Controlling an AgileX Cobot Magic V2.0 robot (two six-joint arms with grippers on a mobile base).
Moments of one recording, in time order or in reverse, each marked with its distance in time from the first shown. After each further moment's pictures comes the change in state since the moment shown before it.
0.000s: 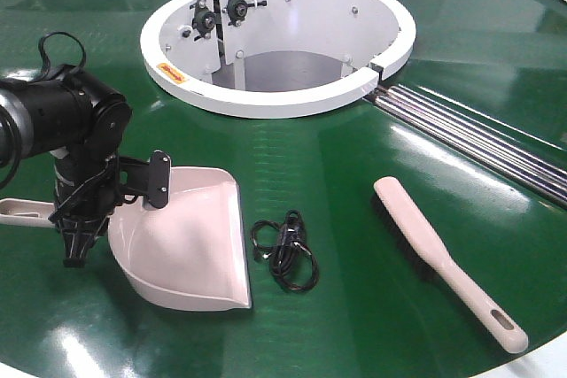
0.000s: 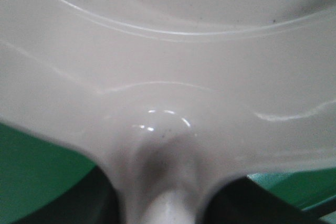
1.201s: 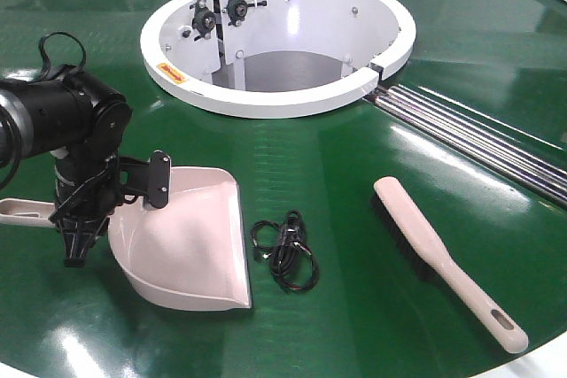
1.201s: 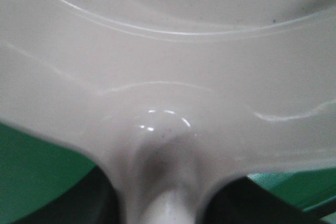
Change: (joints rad) left arm 0.000 0.000 0.000 0.000 -0.002 0.000; right arm 0.000 0.181 -0.364 0.008 0.040 0.032
